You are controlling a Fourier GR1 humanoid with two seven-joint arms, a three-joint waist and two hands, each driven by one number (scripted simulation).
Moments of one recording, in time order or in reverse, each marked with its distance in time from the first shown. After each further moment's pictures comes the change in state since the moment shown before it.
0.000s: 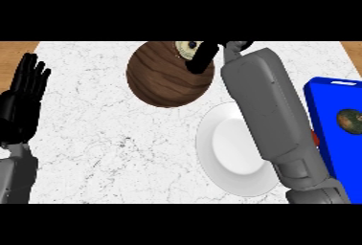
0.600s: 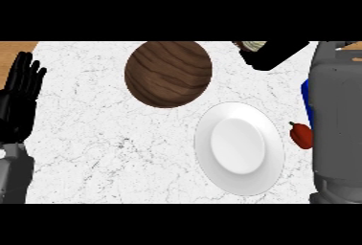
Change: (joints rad) left arm -0.001 0.013 0.006 -0.016 0.003 0.015 0.027; right arm 0.115 -0.118 -0.134 -0.465 -0.060 0.274 0.073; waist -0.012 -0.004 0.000
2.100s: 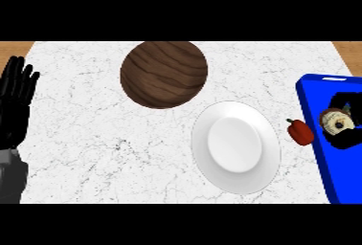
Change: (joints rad) left arm 0.040 0.014 0.010 -0.023 0.023 0.002 -0.009; right arm 0.712 -0.334 -0.044 0.151 0.379 -0.244 -0.535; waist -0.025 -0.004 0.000
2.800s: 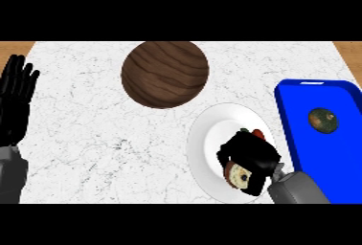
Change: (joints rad) left arm -0.020 0.011 0.006 0.043 0.003 -0.010 -0.023; right arm 0.079 0.218 0.613 -0.105 0.052 0.054 -0.434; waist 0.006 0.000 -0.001
